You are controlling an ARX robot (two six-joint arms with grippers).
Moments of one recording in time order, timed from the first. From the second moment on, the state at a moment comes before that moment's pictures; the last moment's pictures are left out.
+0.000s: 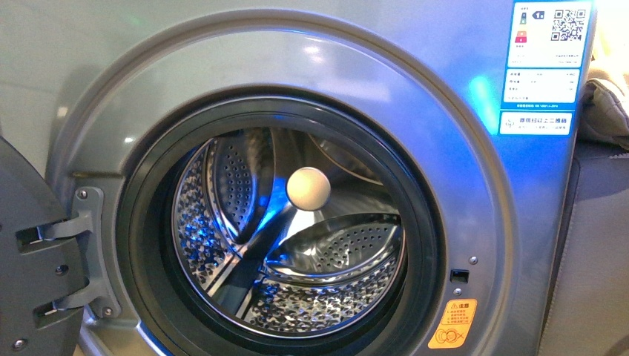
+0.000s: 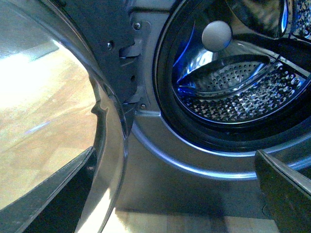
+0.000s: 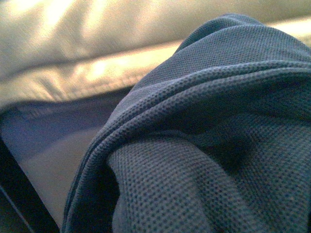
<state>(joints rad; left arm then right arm) 0.00 0.00 0.01 0.00 0.00 0.00 -0.48 1.29 0.51 0.87 -0.29 0.12</state>
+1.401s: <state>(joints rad) 0.00 0.00 0.01 0.00 0.00 0.00 0.51 1.35 1.34 0.14 -0.19 0.15</state>
